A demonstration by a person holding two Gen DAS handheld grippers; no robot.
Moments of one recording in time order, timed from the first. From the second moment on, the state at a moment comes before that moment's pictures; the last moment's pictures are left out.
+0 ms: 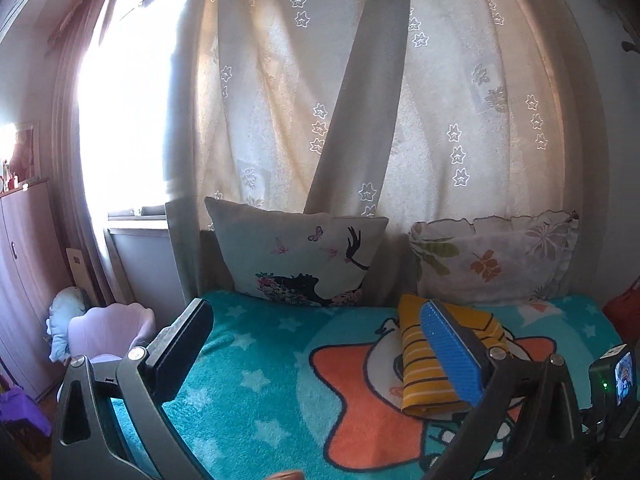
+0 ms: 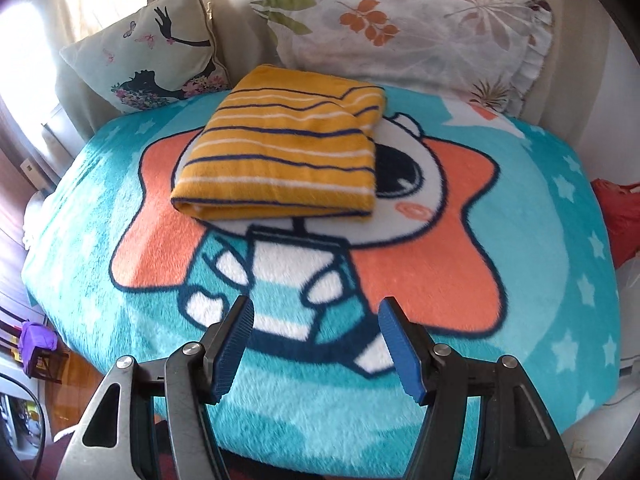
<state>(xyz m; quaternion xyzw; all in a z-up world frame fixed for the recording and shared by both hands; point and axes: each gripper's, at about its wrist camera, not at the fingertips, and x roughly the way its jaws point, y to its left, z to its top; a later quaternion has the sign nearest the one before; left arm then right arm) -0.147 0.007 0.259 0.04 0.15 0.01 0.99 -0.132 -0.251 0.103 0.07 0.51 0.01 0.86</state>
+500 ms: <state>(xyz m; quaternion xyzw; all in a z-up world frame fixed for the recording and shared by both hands) -0.137 -0.027 0.197 0.08 0.30 -0.05 0.95 -0.160 -0.243 0.077 0.08 0.53 0.03 0.84</state>
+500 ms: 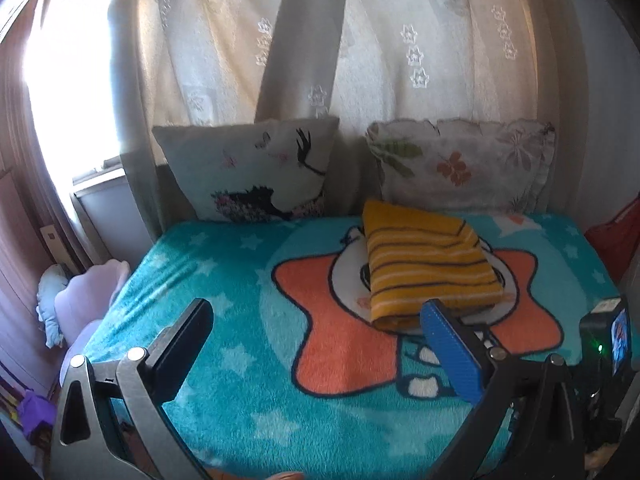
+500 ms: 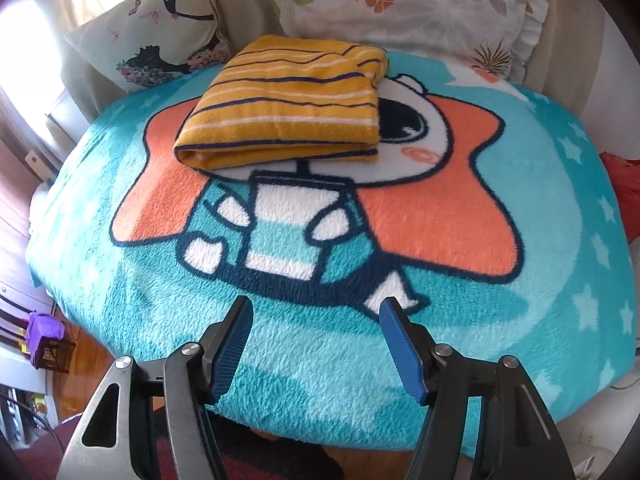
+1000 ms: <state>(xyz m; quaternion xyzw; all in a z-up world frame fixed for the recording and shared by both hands) -0.102 -0.045 0.116 0.08 0.46 -0.08 0.88 -0.129 -0.248 0.073 0.07 0.54 0.02 0.84</state>
